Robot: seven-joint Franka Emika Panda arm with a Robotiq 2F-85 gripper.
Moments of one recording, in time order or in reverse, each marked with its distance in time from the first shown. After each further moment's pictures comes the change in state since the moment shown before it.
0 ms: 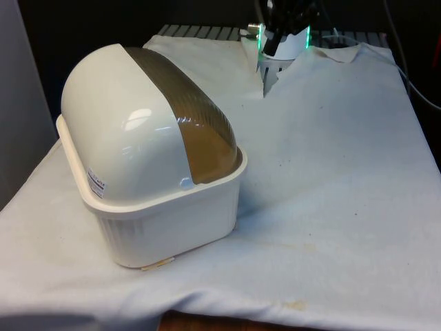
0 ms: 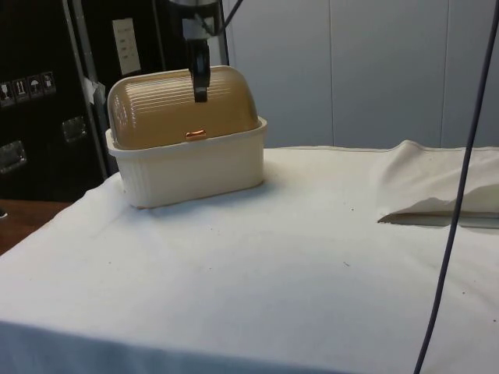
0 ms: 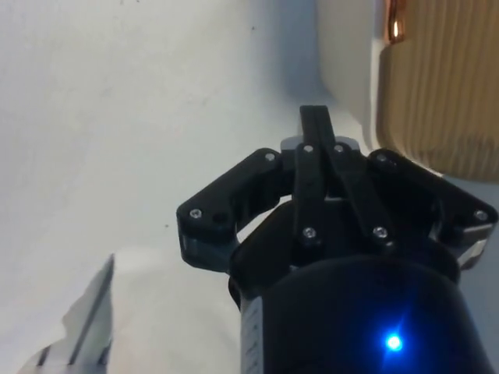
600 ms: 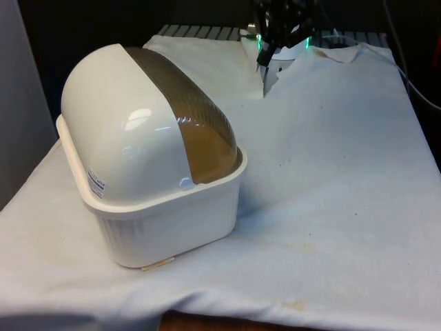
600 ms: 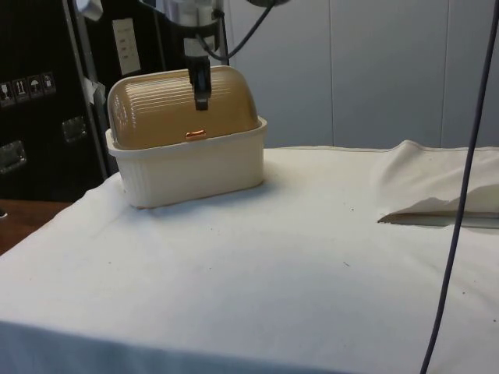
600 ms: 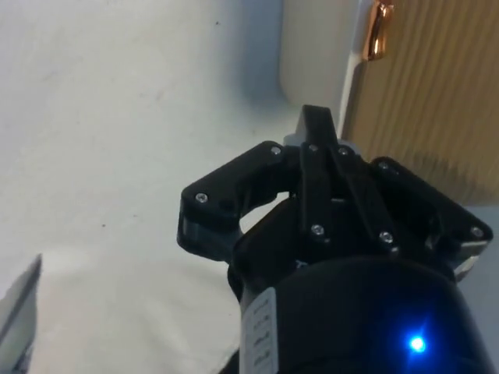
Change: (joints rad) arm 0.002 0.041 0.009 -0.008 -0.175 0.015 0.151
